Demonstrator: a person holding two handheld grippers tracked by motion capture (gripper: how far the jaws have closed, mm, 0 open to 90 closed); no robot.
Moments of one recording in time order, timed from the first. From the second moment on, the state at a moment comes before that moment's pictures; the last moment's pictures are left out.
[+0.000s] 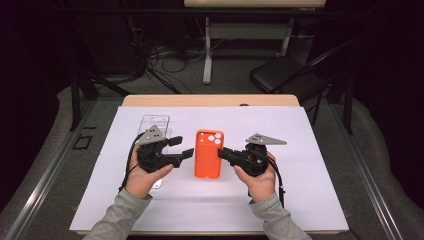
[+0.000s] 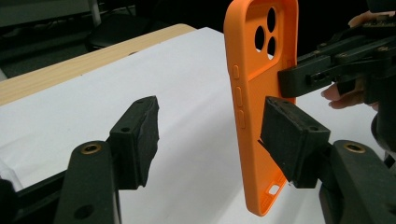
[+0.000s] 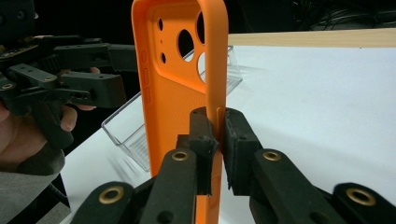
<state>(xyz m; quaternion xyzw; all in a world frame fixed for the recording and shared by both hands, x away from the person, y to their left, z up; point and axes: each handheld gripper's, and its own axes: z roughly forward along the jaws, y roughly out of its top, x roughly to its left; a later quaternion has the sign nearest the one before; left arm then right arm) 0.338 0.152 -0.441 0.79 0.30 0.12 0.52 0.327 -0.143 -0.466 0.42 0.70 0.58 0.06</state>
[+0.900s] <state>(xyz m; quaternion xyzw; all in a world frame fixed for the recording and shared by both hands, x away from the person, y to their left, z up) 0.336 0.150 -0.439 0.80 0.30 0.14 0.51 0.322 -0.134 -0.463 0.42 0.73 0.54 0.09</state>
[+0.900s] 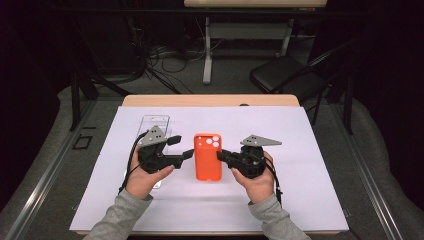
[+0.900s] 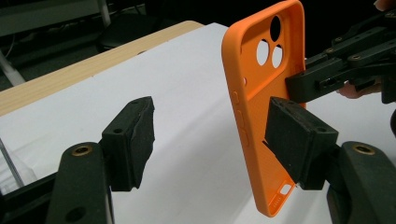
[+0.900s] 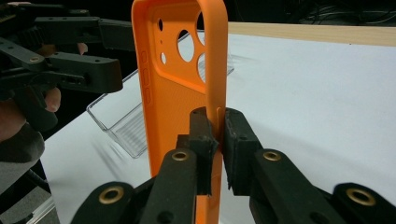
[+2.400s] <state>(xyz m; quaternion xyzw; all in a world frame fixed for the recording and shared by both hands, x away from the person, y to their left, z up) 0.331 0.146 -0.434 0.81 0.29 0.19 0.47 0.316 -0.122 -0.465 0.41 0.75 0.51 0.11</state>
